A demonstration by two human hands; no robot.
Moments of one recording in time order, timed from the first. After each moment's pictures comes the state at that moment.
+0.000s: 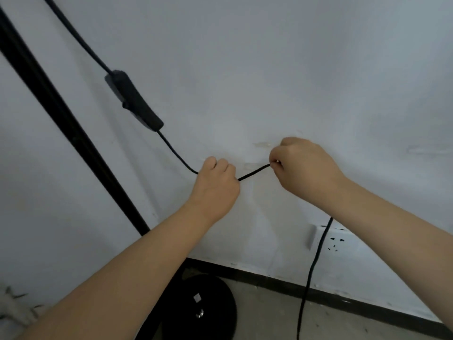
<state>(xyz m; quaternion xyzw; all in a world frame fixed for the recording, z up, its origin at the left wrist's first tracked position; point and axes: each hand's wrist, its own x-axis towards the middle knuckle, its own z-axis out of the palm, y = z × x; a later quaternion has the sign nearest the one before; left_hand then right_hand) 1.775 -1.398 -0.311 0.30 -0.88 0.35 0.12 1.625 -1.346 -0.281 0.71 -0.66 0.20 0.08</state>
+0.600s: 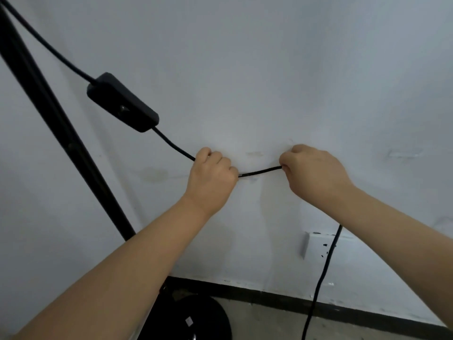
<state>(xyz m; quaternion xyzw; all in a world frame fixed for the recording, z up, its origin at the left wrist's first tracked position) 1.770 -1.408 -0.299 0.26 -0.90 0.31 0.18 1.607 -1.341 -0.291 0.64 -0.73 0.17 0.17</state>
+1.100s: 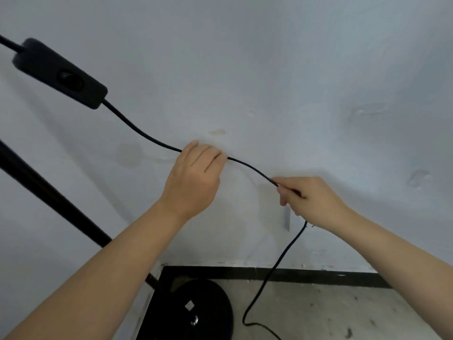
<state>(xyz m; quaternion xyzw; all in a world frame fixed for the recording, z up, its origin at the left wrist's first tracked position) 1.762 -1.403 -0.328 0.20 -0.90 0.26 0.28 1.581 -1.292 -0.370 0.60 -0.66 0.42 -0.18</state>
